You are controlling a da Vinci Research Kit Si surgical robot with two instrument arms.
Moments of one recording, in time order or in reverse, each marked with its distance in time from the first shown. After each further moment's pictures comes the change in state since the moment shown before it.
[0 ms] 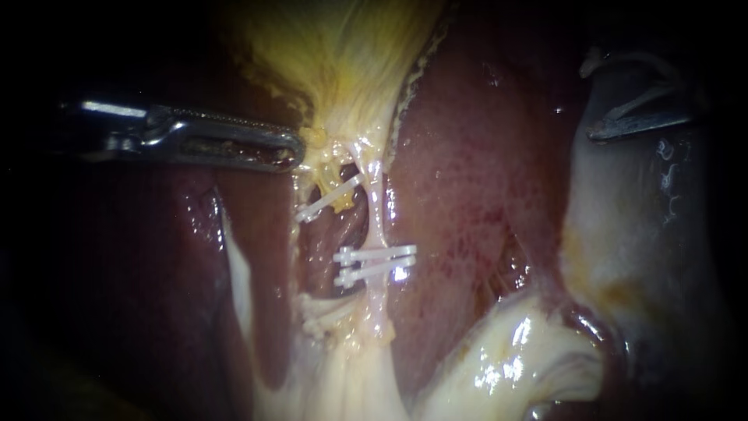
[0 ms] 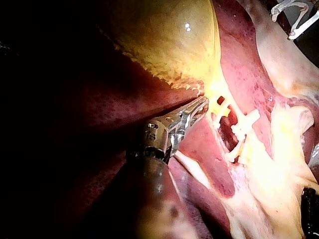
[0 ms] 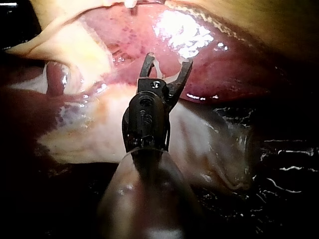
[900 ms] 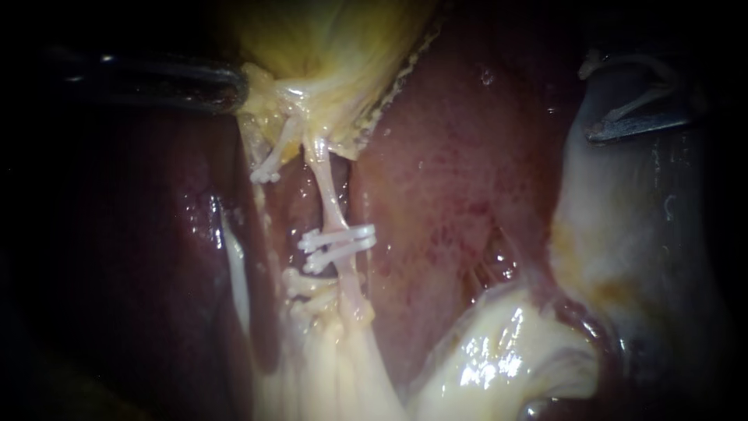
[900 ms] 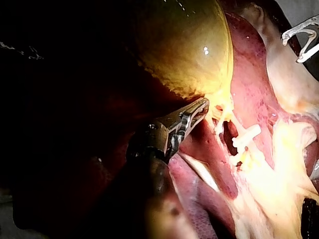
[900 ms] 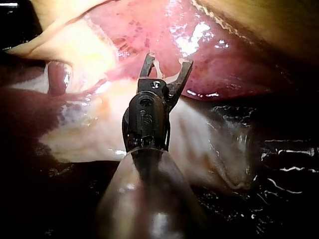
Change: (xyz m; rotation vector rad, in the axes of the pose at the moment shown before) right arm 0.000 0.000 0.000 -0.003 -0.001 0.000; left arm -0.005 0.002 -0.009 -0.029 -0.018 -0.046
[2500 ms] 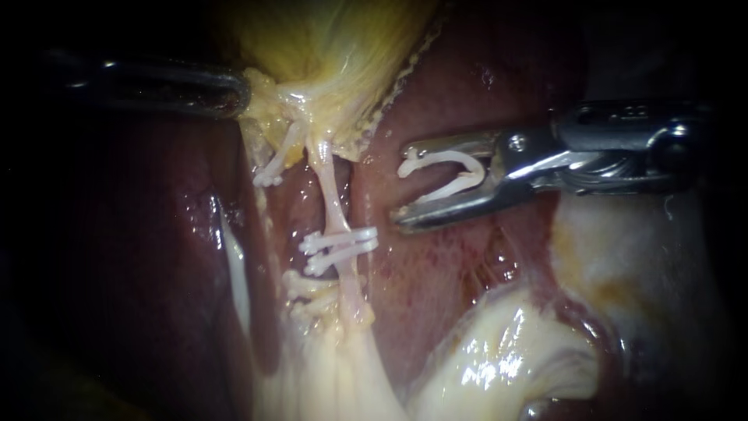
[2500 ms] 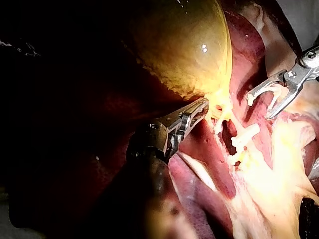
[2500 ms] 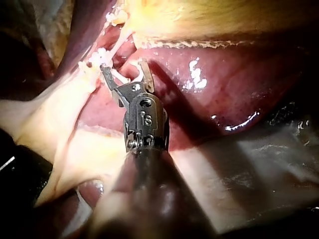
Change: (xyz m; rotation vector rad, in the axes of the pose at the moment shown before) right arm 0.005 -0.007 0.018 0.271 0.082 0.560; left arm 0.001 -0.001 0.001 -0.001 -0.001 -0.003
